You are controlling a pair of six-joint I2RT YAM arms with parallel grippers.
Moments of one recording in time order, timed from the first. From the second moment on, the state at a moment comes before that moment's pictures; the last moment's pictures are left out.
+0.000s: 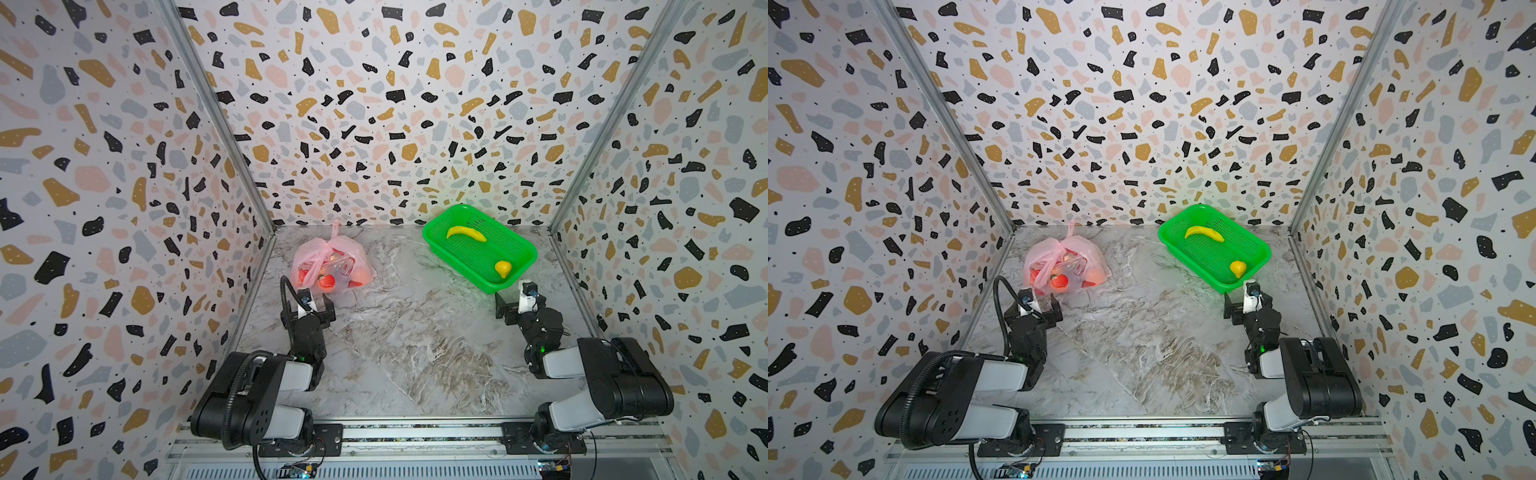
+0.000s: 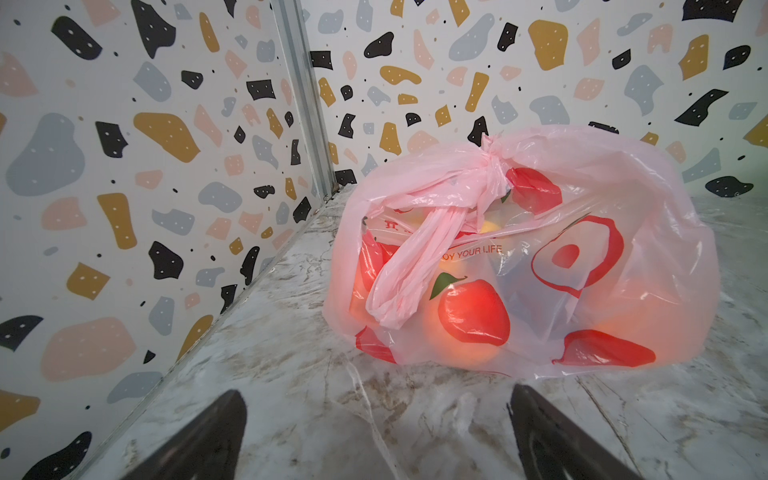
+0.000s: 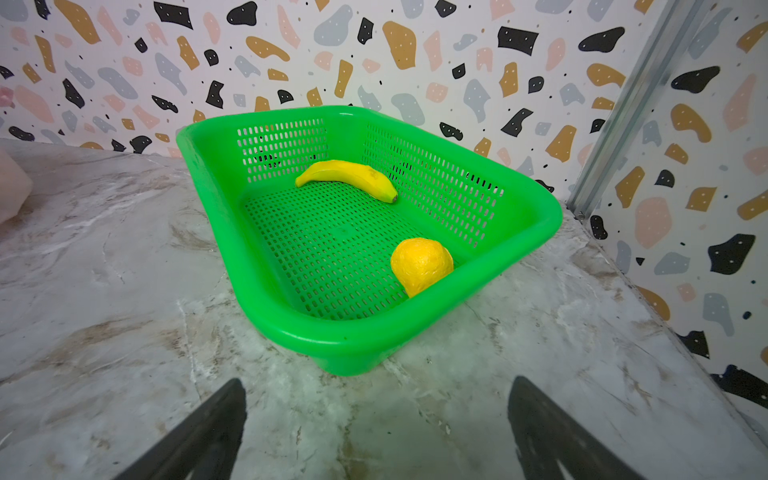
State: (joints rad) left arm -0.15 1.40 0.15 1.08 -0.46 0.02; right arm 0.03 1.49 0.21 1.12 -0.11 -0.09
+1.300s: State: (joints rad) left arm -0.29 1.16 0.63 0.20 -0.37 -0.09; right arm 0.23 1.81 1.37 -0.14 -0.20 -0.25
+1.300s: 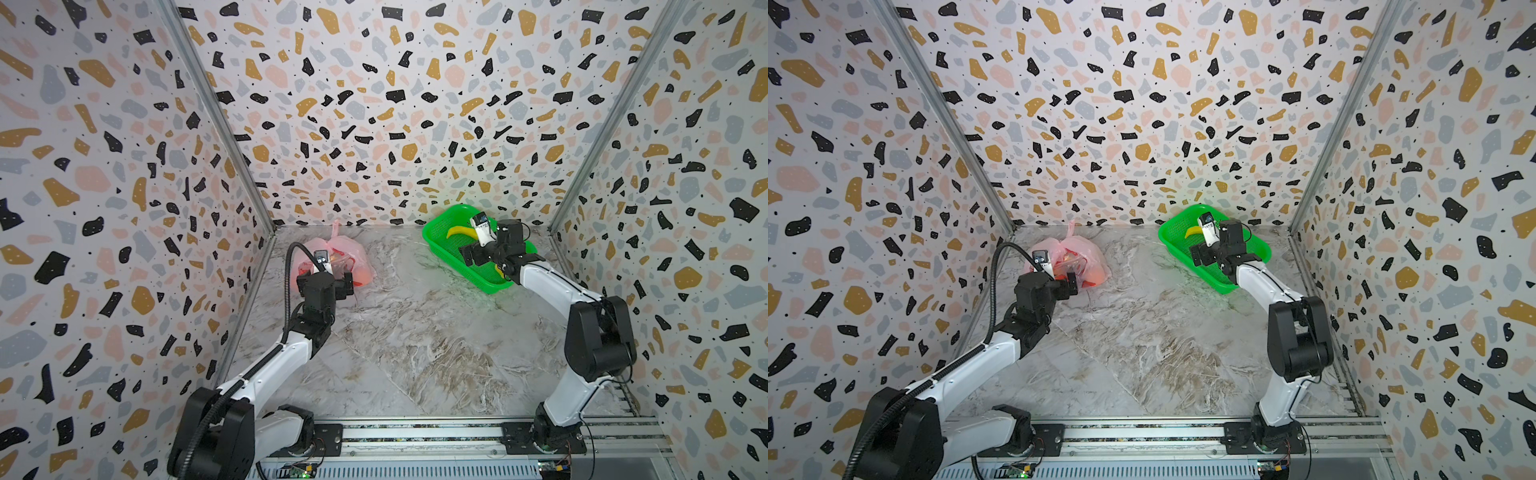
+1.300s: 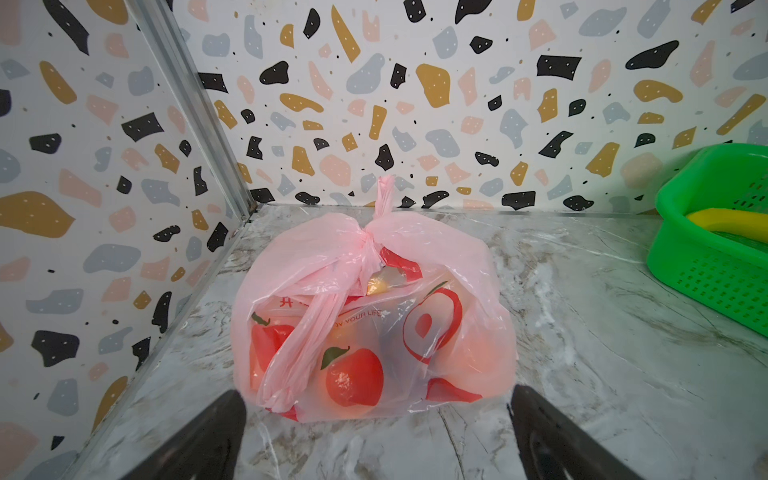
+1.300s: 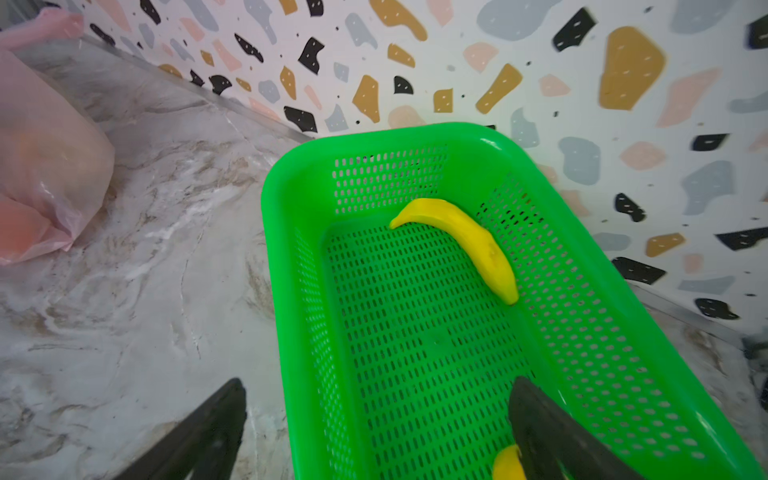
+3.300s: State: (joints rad) left arm -0.29 1.09 0.58 0.17 -0.31 -0.11; right arm 0.21 2.01 1.49 -0.37 0.05 0.03
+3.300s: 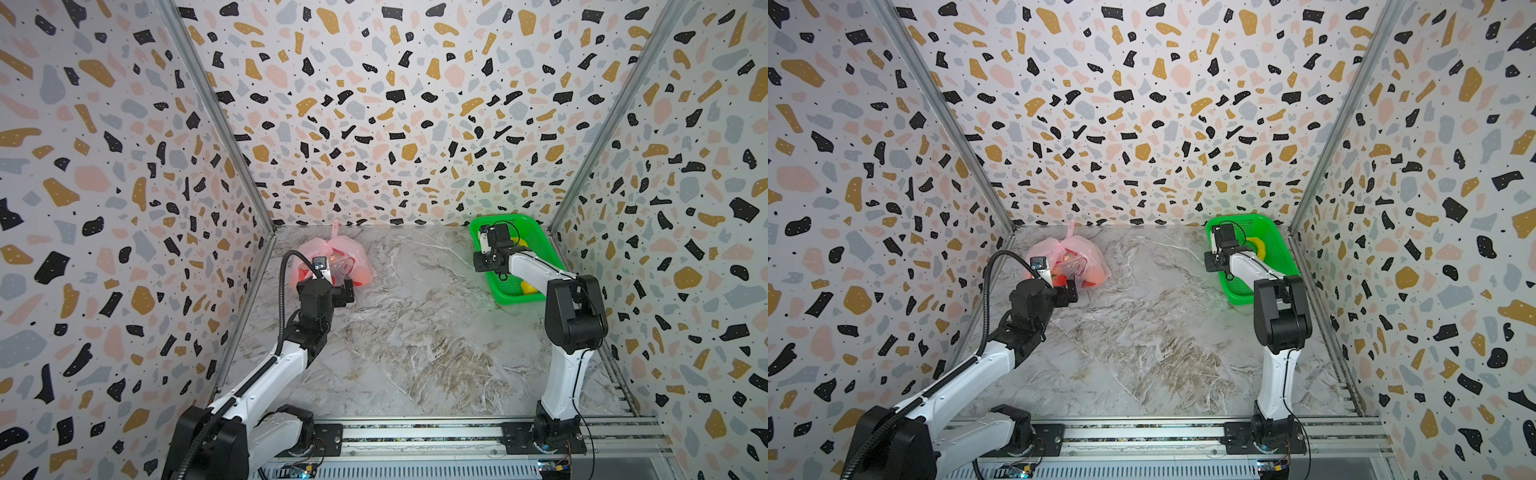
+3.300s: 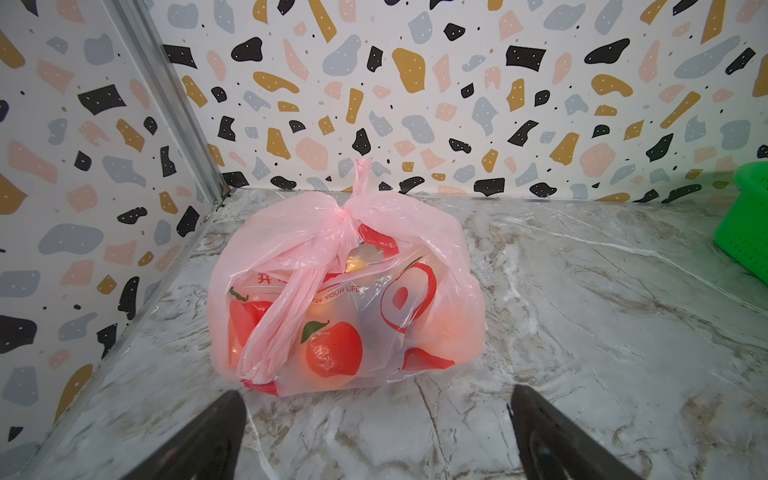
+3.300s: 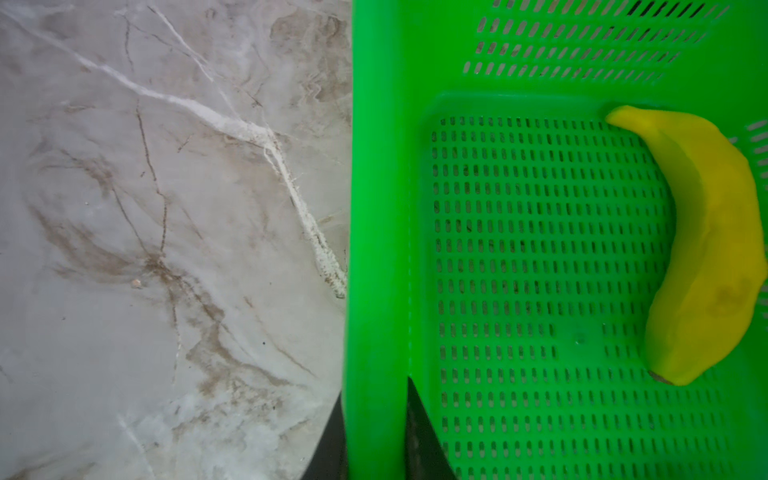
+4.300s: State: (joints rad) left arm -0.29 1.11 0.65 0.04 -0.39 -0.15; right arm 0.27 1.93 1.48 -0.46 -0.10 0.16
